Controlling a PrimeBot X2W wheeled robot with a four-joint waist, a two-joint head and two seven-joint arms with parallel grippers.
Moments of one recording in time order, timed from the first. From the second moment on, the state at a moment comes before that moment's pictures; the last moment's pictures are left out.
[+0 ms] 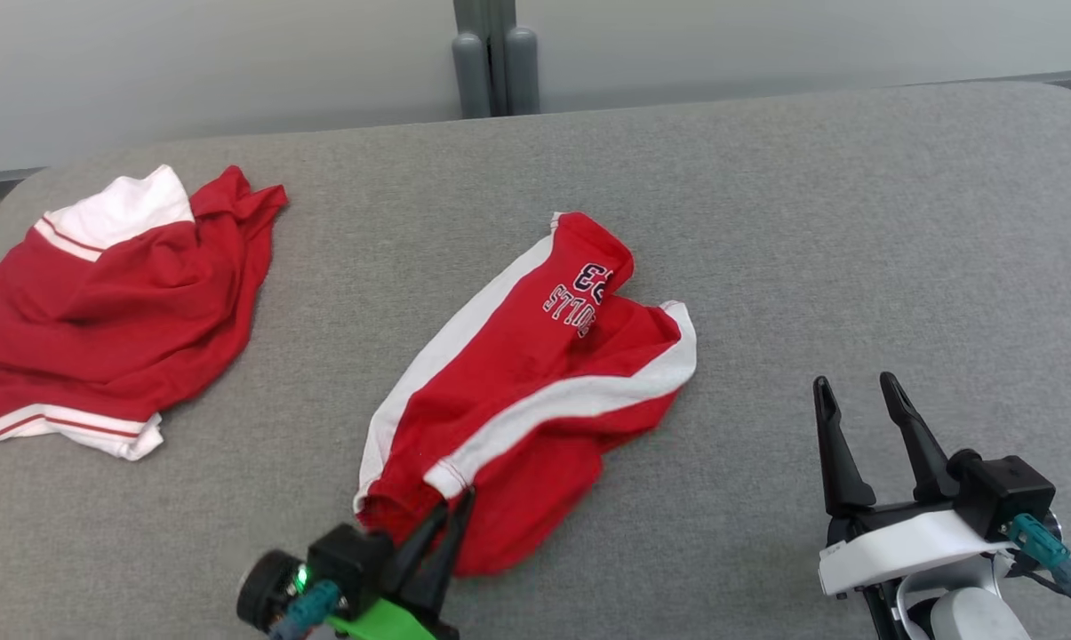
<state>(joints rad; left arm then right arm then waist) -0.07 0.24 -0.51 0.11 -0.38 -0.10 -0.10 -0.02 -0.05 0.03 0.12 0.22 0.13 -0.26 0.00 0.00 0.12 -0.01</state>
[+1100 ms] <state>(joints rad) -0.12 0.29 -0.38 0.27 -0.45 -0.03 -0.17 -0.03 -0.05 0.01 0.16 0.21 0.13 -0.26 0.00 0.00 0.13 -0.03</state>
